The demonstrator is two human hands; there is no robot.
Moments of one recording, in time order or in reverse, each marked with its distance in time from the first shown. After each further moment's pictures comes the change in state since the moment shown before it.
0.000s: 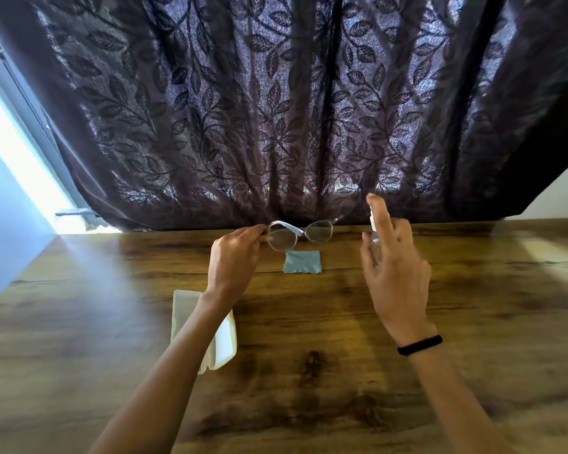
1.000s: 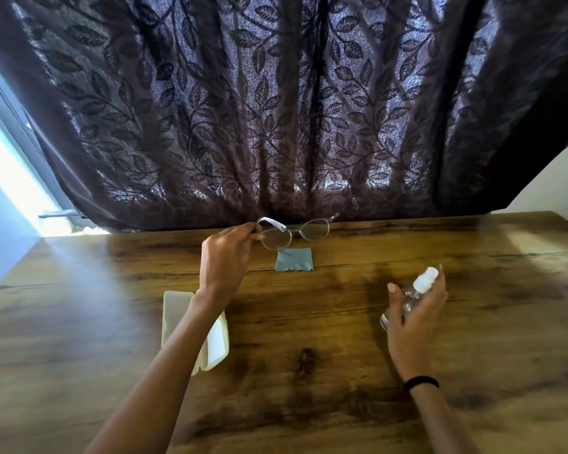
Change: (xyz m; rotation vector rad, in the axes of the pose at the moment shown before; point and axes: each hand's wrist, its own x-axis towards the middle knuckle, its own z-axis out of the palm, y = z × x) left_hand 0.001 0.006 -0.002 -0.048 0.009 -0.042; right_hand -0.084 0.070 0.033 0.419 0.199 0.403
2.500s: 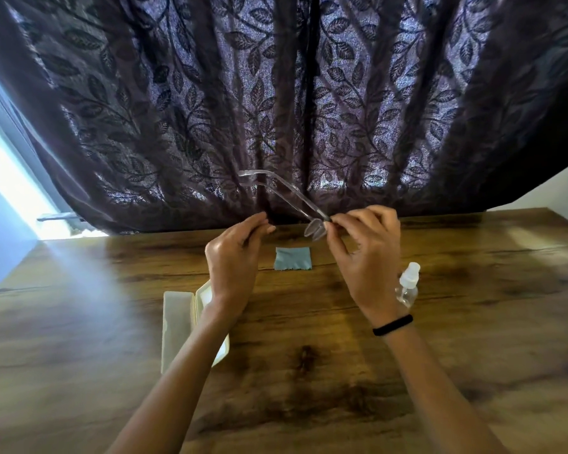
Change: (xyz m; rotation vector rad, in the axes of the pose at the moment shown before) left_hand -0.004 0.046 -0.005 -0.200 0.215 -0.105; right_hand 0.053 -0.111 0.036 -0.217 -0.006 -0.569
